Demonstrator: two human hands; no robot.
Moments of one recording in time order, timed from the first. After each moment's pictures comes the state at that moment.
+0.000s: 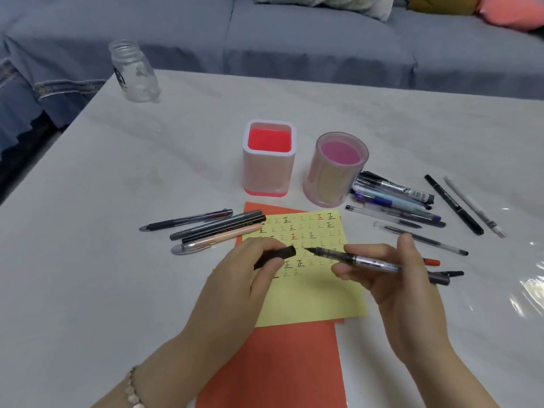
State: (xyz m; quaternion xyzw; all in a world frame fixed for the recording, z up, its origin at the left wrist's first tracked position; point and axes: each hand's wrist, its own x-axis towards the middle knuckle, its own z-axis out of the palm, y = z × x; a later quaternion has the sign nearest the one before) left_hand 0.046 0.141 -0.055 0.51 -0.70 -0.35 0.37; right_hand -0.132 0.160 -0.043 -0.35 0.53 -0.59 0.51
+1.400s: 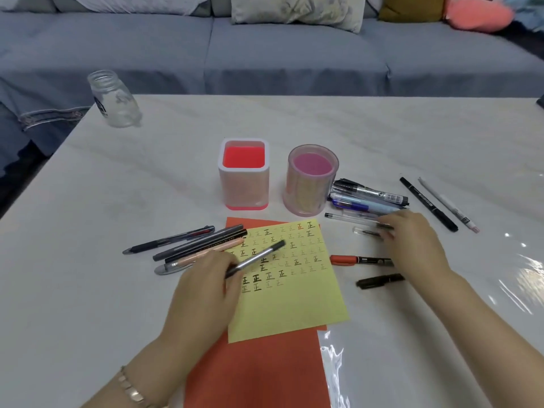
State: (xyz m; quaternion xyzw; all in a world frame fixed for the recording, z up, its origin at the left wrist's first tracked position) left_hand 0.058 0.119 -0.085 0.59 -0.75 -0.18 0.25; right_hand -0.246 0.092 -0.084 -0.62 0.78 -0.14 0.03
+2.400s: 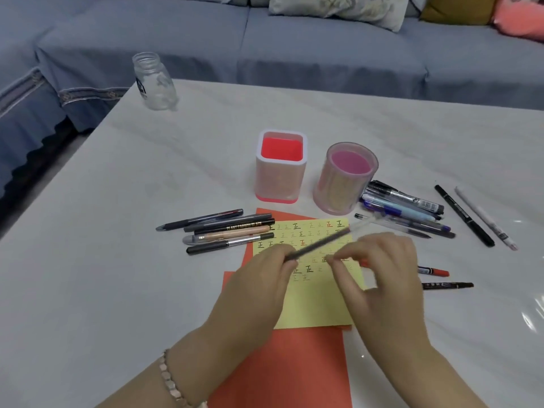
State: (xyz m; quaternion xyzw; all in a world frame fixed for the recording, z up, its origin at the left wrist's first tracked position) left_hand 0.039 0.136 -0.059 0.52 -0.74 -0.29 0.30; right_hand -0.118 0.149 -0.045 -0.70 0.57 -0.42 0.02
